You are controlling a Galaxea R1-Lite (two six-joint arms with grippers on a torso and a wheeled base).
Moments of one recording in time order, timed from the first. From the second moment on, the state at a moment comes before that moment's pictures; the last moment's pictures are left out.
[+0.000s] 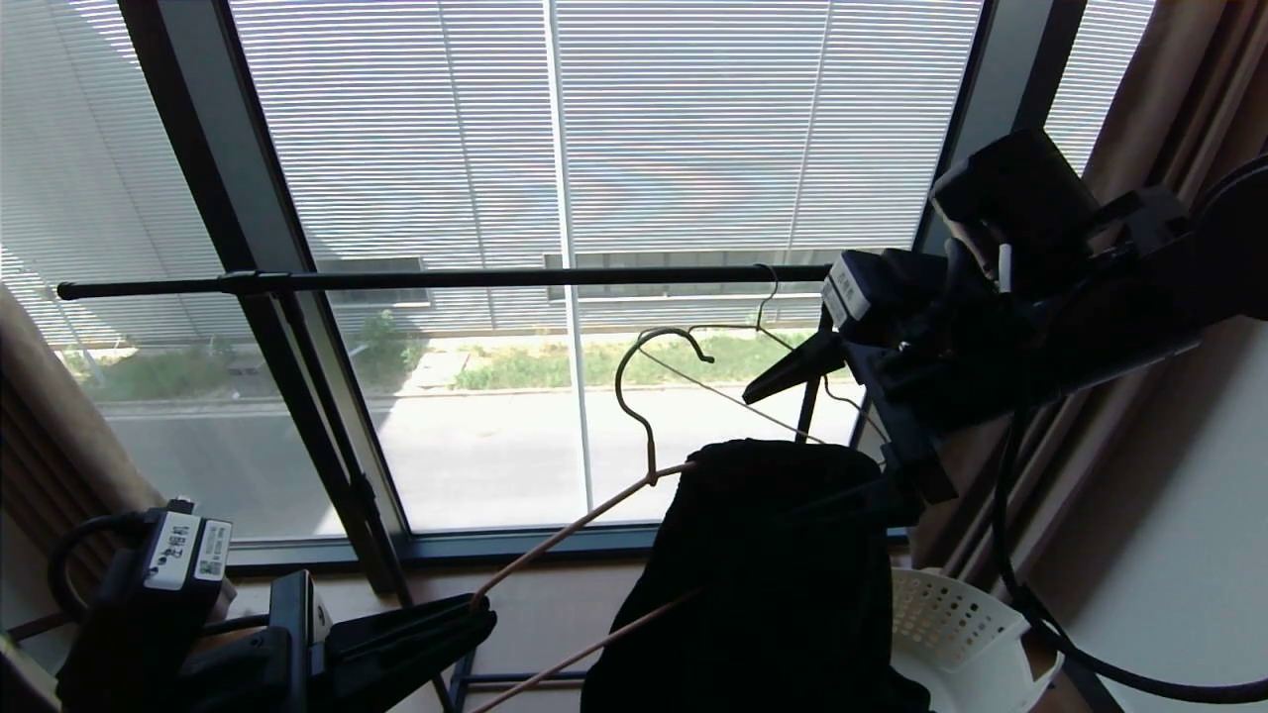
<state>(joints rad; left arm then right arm) -0.54 1.43 0.00 -1.39 -0.51 -0.02 0.49 1.79 -1.57 0.68 0.65 -0.90</state>
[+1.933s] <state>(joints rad) -0.54 1.42 0.00 -1.39 -0.51 -0.02 0.56 1.88 -1.56 0.63 0.66 -0.87</state>
